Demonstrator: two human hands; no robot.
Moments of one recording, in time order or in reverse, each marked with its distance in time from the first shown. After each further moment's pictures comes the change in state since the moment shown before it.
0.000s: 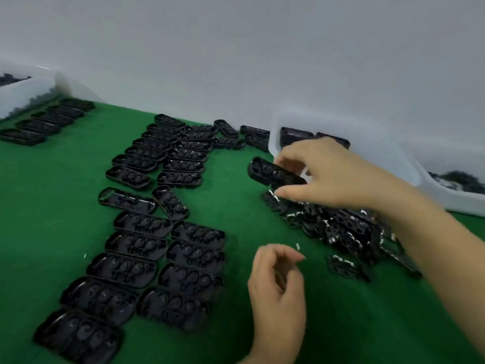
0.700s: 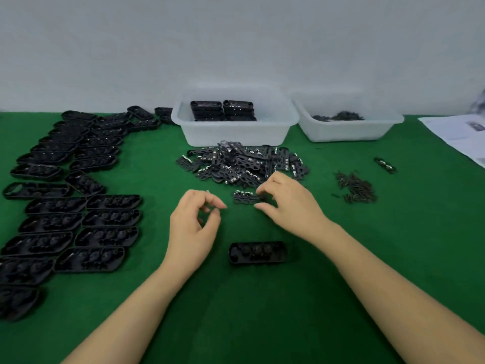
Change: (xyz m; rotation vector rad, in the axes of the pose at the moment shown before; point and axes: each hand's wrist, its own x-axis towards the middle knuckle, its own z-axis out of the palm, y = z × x) left_hand -0.009 -0.002 -0.001 0.574 -0.291 0.455; right_hand -0.170 0.044 0.099 0.026 0.247 0.412
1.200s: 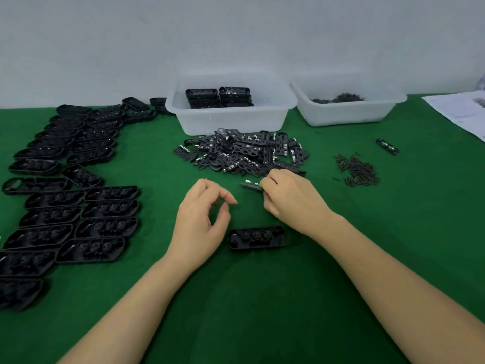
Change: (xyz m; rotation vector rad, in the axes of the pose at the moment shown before) left_hand -0.006 0.005 0.001 0.114 -0.116 0.181; right_hand -0.011 0.004 0.010 -0.263 0.028 -0.199
